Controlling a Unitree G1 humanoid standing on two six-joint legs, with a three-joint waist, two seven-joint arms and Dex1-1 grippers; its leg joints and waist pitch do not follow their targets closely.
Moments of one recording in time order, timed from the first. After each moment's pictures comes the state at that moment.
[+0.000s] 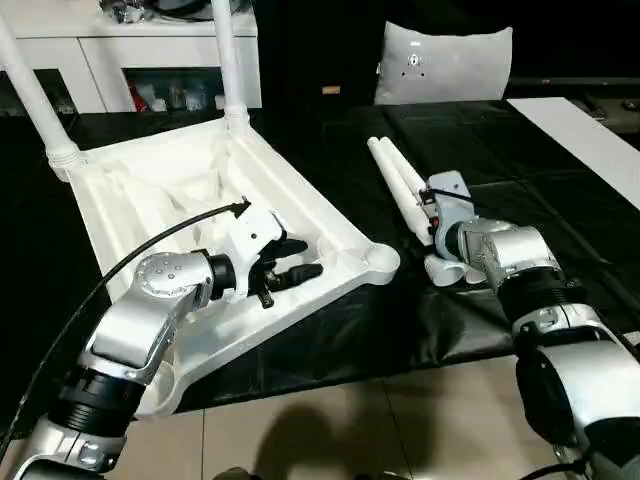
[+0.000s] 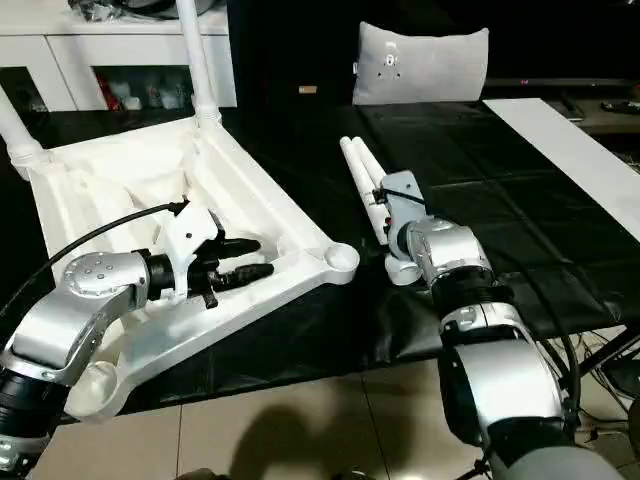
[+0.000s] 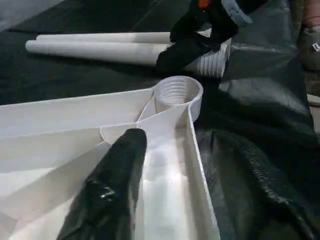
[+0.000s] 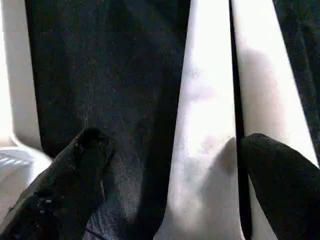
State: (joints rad) left arm -0.42 0.45 -0.20 -0.01 -0.18 0.45 -0.84; right arm -0.94 -0.26 0.00 0.97 0.01 0.60 0.34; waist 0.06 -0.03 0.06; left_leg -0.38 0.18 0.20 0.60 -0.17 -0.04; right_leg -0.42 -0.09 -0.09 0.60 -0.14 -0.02
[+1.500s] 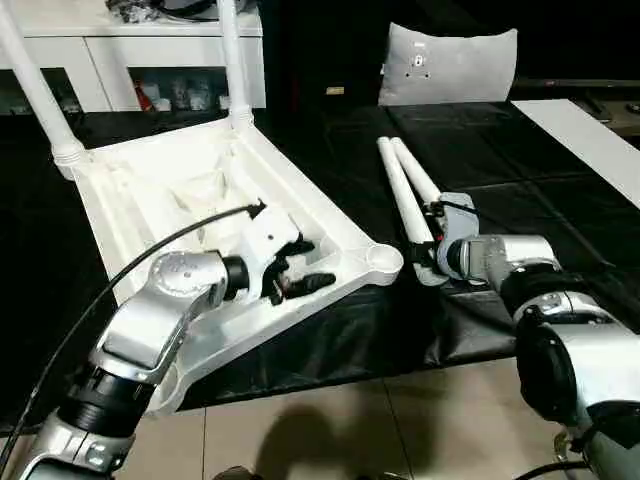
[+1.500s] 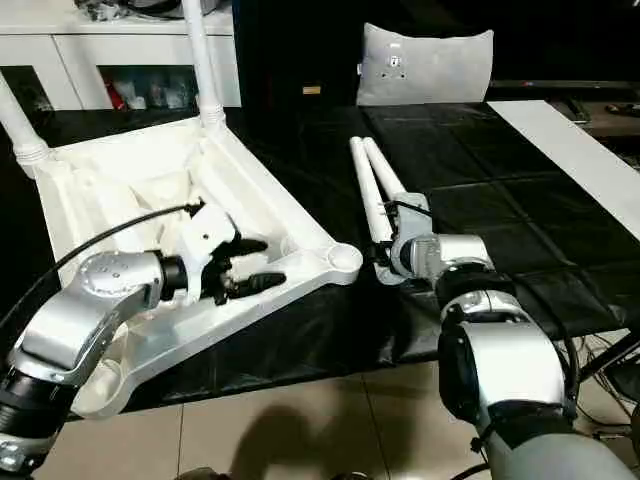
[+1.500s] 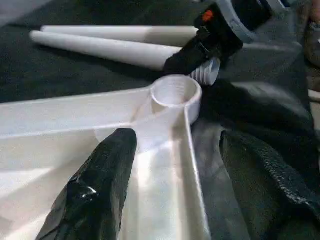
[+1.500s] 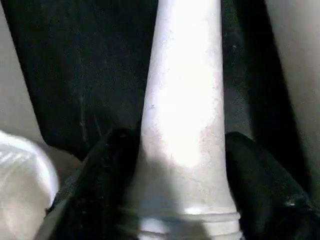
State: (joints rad) left arm -0.45 0.42 -0.24 -0.04 -0.16 0.53 -0.78; right arm -0.97 -0.26 -0.19 1.18 0.14 0.54 0.30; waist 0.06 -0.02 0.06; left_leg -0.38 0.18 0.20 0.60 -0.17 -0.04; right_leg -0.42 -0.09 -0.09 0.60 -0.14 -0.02
